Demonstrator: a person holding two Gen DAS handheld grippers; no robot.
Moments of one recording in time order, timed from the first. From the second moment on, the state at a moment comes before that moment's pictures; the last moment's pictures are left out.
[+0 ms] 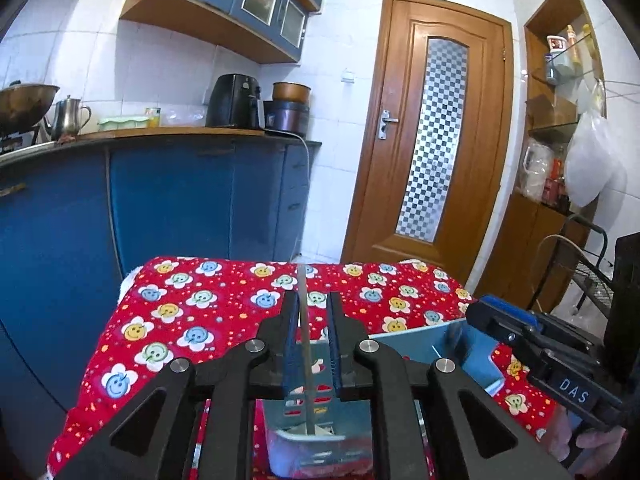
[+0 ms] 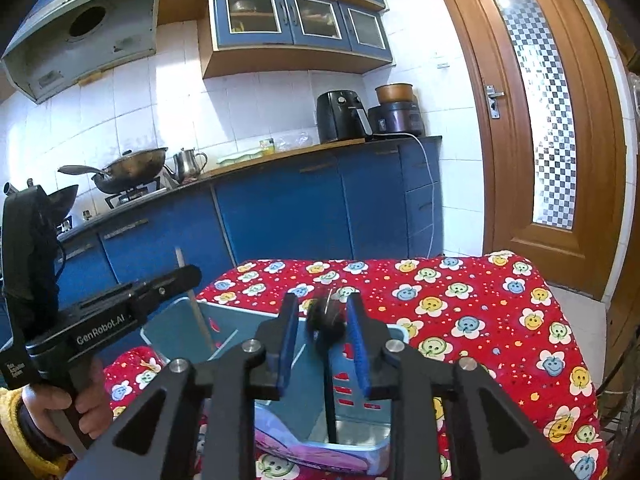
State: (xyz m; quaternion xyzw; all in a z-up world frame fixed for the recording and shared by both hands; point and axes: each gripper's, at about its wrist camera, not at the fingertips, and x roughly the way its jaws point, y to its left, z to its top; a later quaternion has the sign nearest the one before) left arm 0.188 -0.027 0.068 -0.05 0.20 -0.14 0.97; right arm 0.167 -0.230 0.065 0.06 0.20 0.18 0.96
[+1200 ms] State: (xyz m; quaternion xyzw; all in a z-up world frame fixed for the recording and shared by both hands) left arm 0.083 0.011 0.064 -0.02 0.36 -0.13 0.92; right arm 0.055 -0.243 0.065 0.09 0.33 0.13 0.93
